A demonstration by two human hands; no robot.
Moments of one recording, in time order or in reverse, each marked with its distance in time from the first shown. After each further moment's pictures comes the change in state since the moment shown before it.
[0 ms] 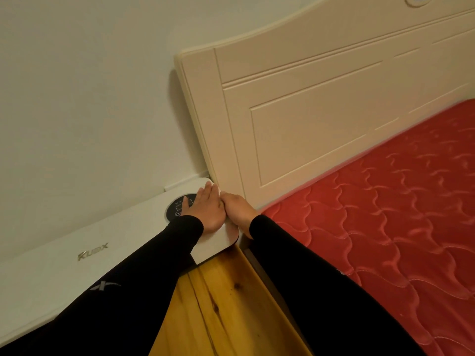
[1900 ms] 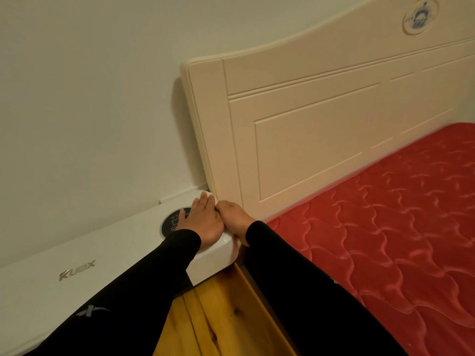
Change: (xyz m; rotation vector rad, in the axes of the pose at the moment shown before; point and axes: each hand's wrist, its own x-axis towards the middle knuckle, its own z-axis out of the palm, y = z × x) left_hand 0.021 -0.013 0.003 -0.115 0.068 0.007; right_hand 0.031 -0.005 0.001 0.135 -0.017 0.096
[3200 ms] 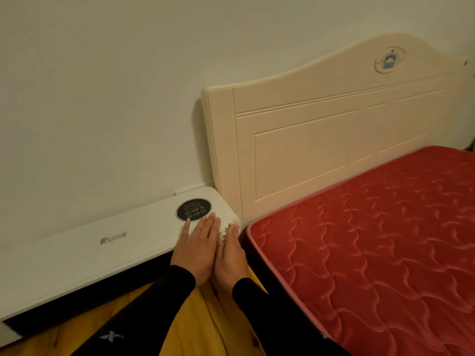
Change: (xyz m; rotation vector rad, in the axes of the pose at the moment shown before) left_hand -0.128 -0.025 0.043 0.381 0.337 0.241; right_hand -0.133 0.058 0.080 -0.214 0.337 -0.202
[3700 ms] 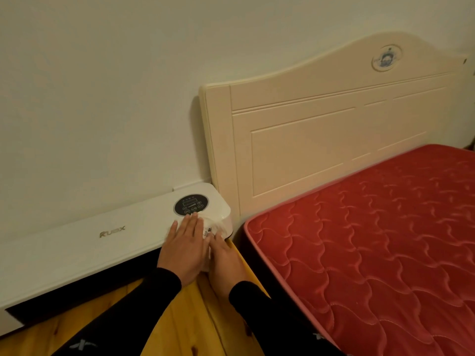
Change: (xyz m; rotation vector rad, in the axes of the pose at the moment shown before) left_hand -0.021 -0.004 -0.007 0.022 -0.022 -0.103; right_hand -0.021 0.009 -0.009 -0.308 -0.141 -0.234
